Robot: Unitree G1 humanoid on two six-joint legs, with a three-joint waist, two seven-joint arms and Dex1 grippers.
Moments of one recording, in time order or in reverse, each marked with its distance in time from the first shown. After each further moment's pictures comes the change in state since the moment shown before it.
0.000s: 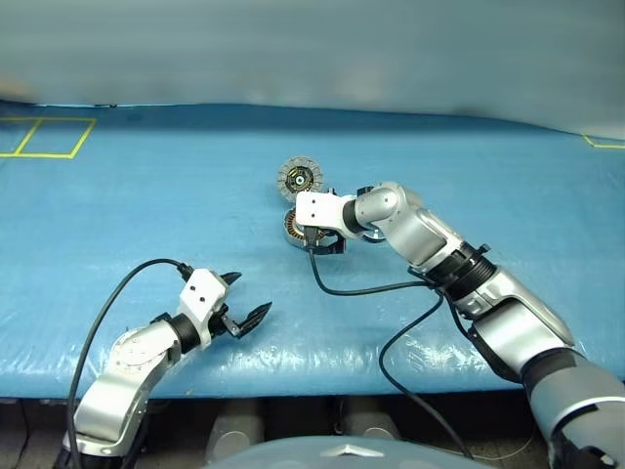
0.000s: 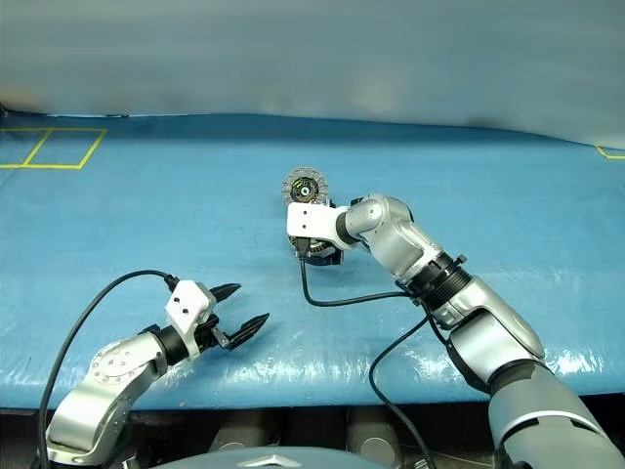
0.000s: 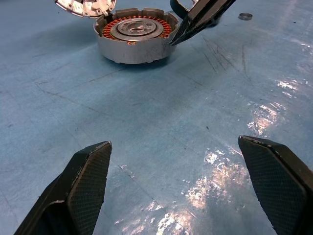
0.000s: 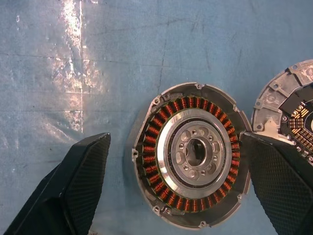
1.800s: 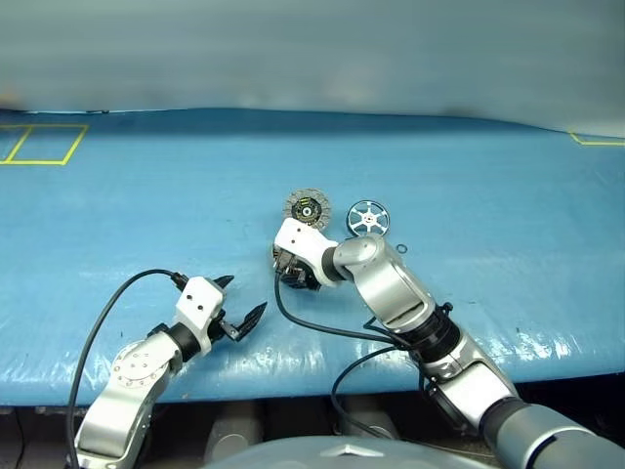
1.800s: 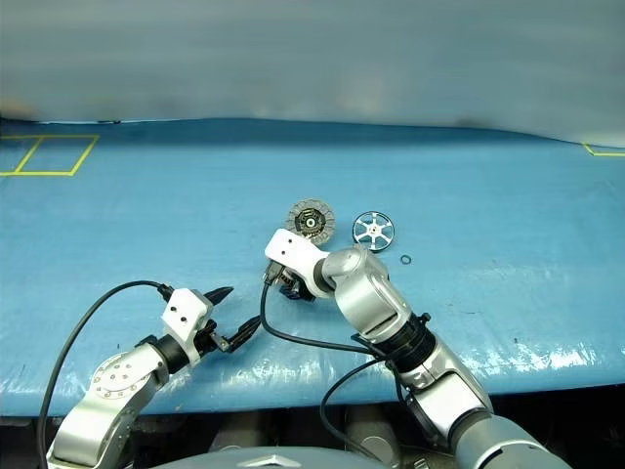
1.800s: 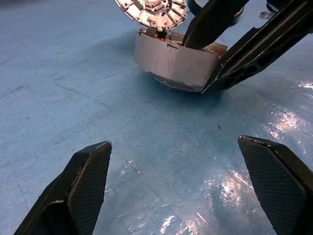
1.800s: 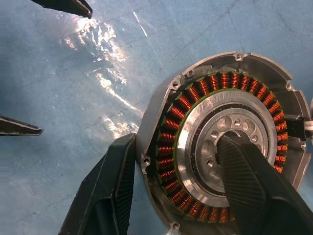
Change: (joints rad) left arm 0.060 -0.040 0.004 0.000 0.025 -0.056 0.058; right arm 0.324 0.277 -0.104 -0.489 -0.103 0.742 -0.074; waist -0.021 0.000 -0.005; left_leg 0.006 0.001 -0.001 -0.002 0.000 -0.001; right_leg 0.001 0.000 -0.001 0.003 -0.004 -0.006
